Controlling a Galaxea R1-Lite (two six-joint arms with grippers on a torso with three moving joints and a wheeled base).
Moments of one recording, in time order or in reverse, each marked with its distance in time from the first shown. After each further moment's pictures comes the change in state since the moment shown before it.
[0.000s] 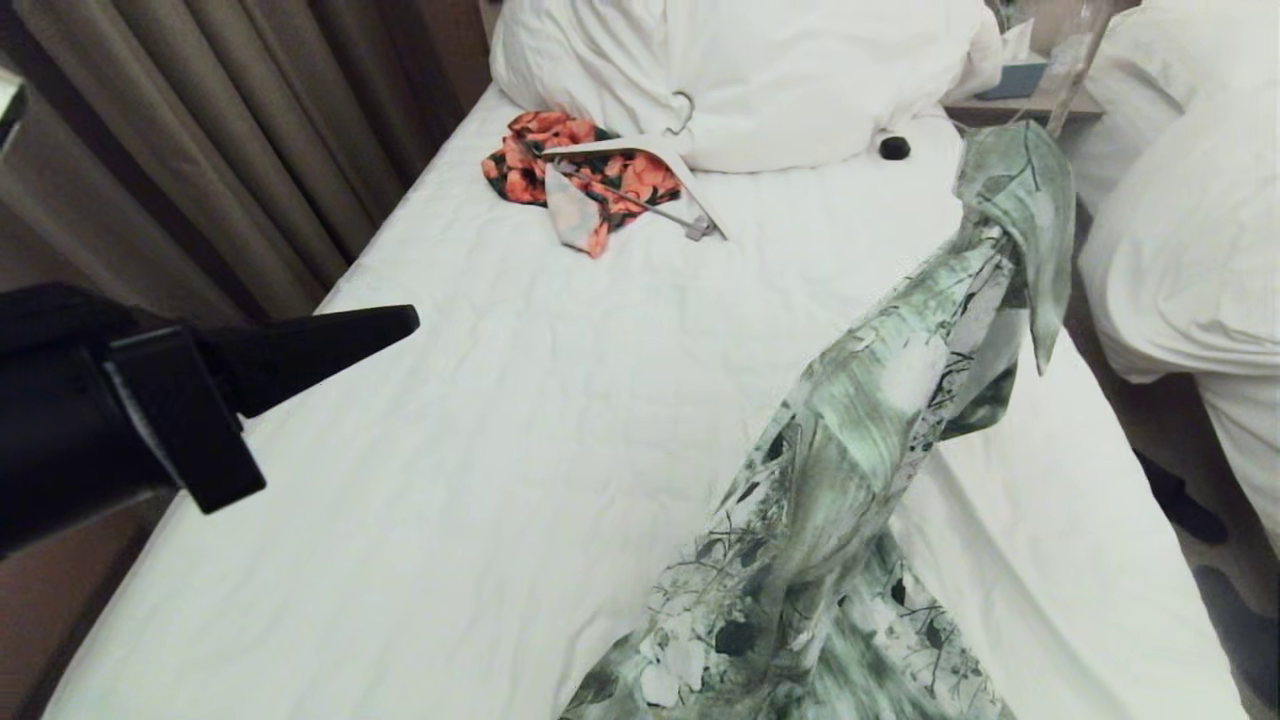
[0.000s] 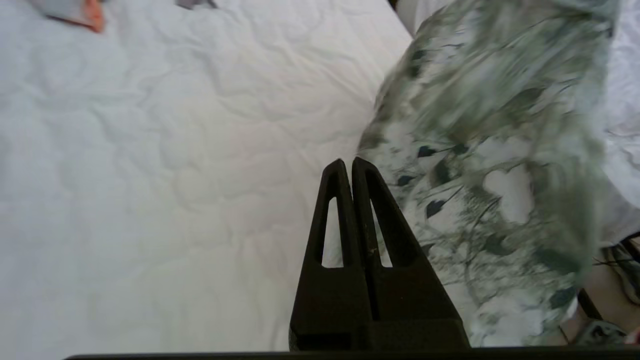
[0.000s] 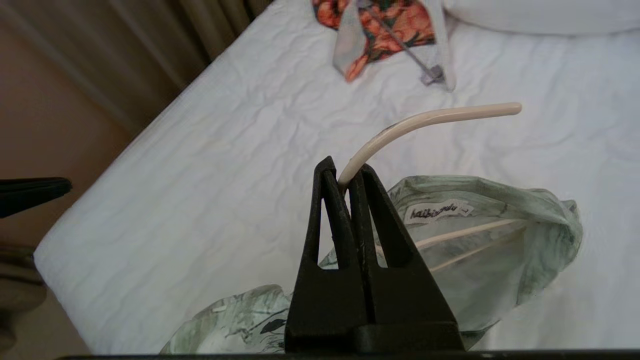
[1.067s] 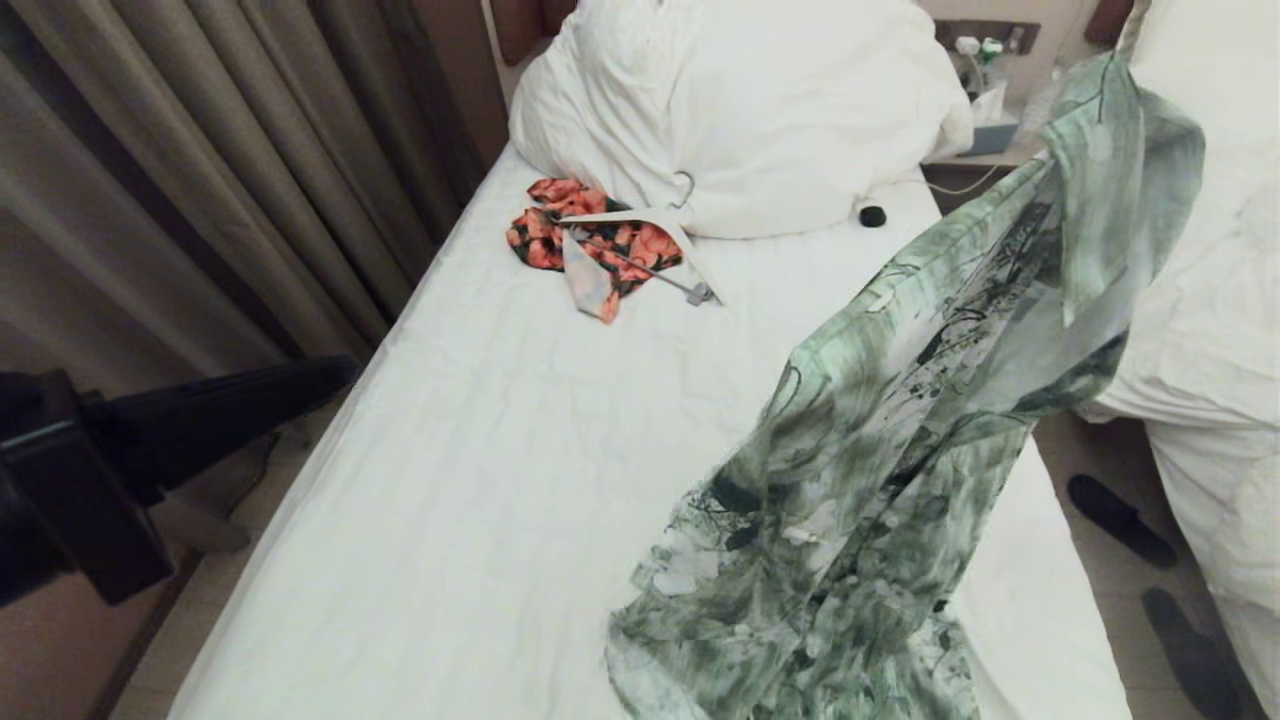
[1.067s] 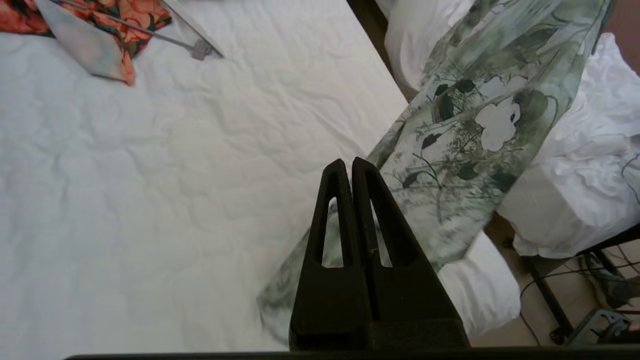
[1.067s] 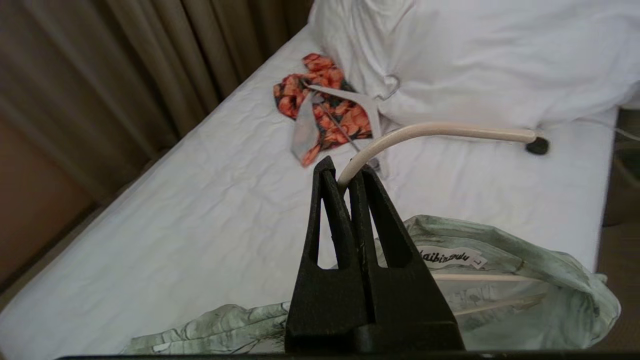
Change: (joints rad) left arm 0.023 -0.109 0.104 -0.008 -0.003 0.000; right arm -0.056 -0.006 0.002 -0.124 -0.040 -0.125
